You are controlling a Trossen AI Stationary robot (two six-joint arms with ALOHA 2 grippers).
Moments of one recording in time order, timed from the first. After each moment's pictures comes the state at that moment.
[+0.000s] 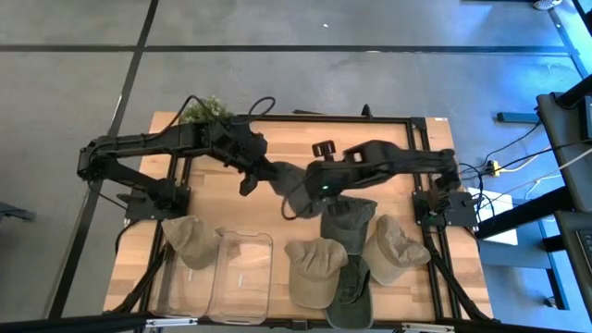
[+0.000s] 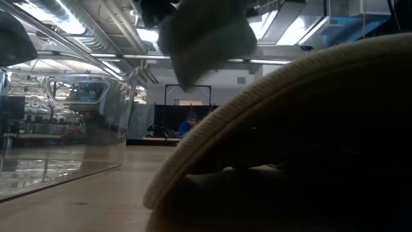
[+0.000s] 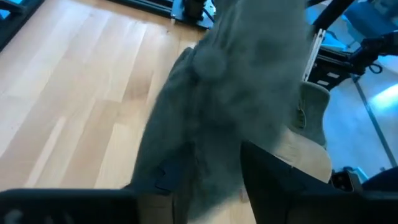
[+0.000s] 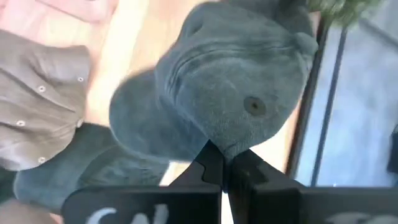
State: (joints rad) left arm 0.17 1.24 1.23 -0.62 0.25 -0.17; right arm 0.18 1.93 2.34 -1.51 0.34 -0.27
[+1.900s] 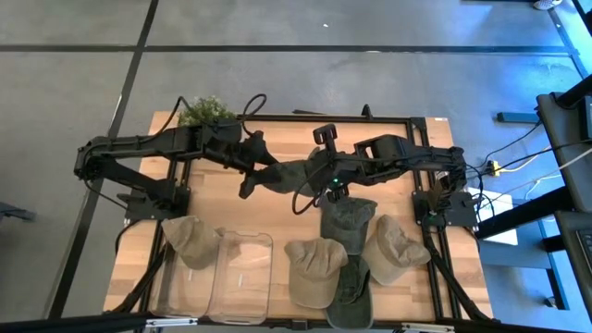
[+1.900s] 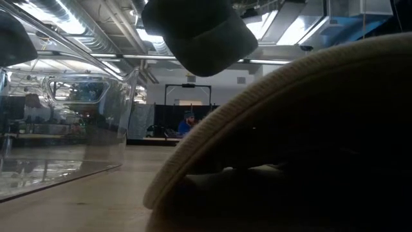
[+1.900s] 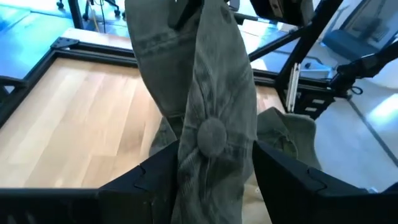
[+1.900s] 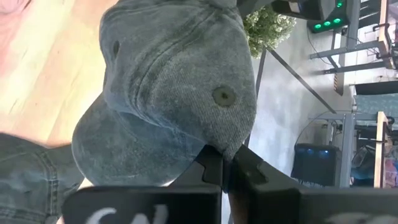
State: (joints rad) left arm 0.11 1.21 1.23 -0.46 0.21 -0.13; right arm 0.18 1.90 2.35 -1.40 0.56 -0.48
